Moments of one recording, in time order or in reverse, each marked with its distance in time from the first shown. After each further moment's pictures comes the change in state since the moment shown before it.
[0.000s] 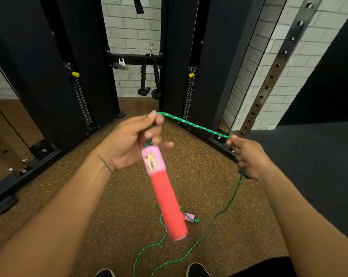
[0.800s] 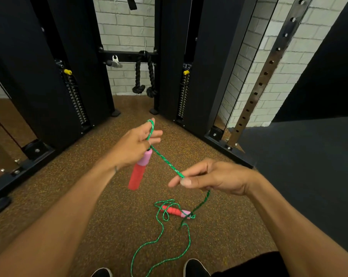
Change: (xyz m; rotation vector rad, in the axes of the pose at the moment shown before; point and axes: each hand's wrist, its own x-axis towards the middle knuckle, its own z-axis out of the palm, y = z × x) left_hand 0.014 -0.030 -0.018 0.987 0.304 -0.027; right_hand -0.080 -0.018 0.044 -0.385 -1.049 -0.189
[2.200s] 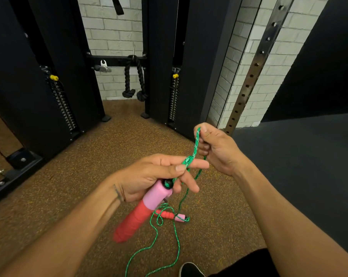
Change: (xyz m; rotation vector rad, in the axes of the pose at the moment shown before) left_hand -0.035 0.038 0.044 -0.721 -0.760 0.024; right_hand 0.019 0.023 -0.051 0.467 0.647 -0.310
